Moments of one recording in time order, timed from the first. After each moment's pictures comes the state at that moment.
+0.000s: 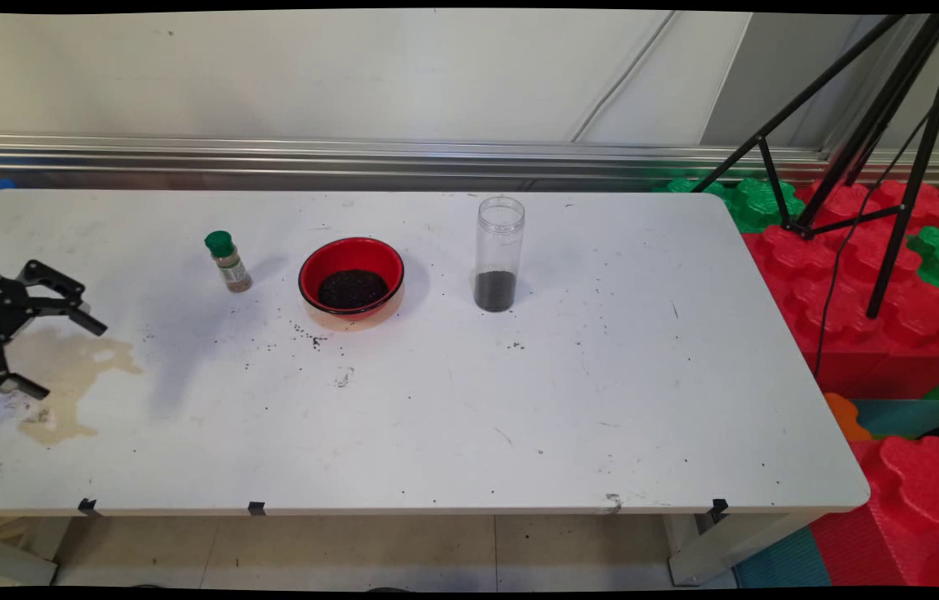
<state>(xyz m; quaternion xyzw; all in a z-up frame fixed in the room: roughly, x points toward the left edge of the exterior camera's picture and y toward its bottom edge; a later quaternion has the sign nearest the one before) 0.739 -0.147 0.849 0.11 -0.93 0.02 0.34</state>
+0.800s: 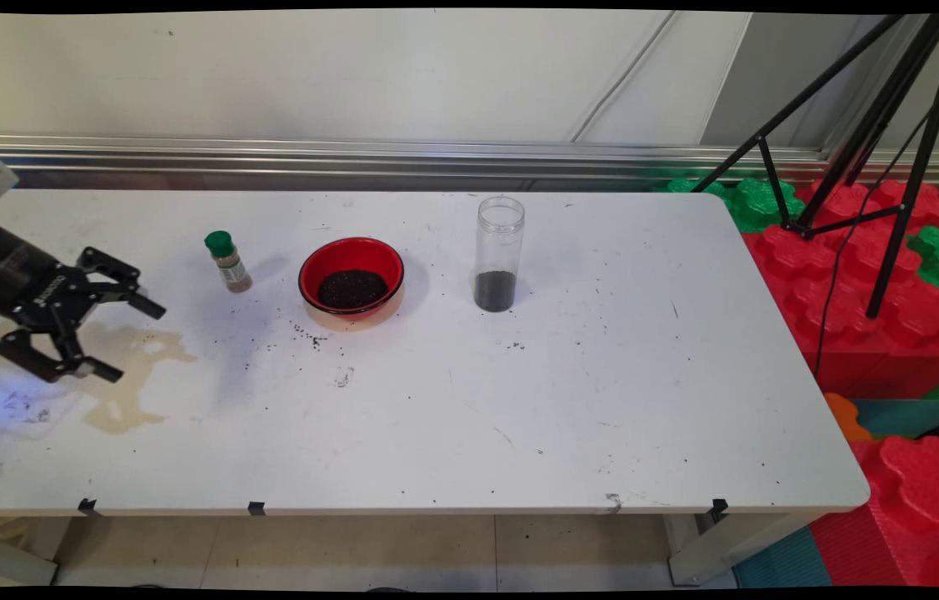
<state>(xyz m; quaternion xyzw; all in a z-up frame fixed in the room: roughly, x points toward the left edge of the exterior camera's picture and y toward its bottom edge) 0.684 -0.170 0.850 0.15 -0.92 0.04 0.36</state>
